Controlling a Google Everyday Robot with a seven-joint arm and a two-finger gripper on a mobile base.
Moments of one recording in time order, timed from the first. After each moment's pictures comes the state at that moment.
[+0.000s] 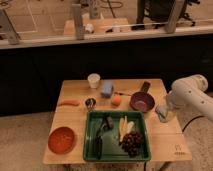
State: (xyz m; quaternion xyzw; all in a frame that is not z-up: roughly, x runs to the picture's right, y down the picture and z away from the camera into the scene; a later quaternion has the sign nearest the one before) arm 0.358 0.111 0.798 -0.22 0.03 0.08 0.97
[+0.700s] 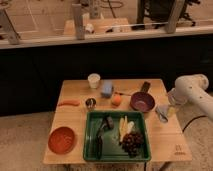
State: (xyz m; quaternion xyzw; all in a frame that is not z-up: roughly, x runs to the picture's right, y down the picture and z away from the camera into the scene) arm 0.385 0.113 0.850 -0.24 0.01 0.10 0.97
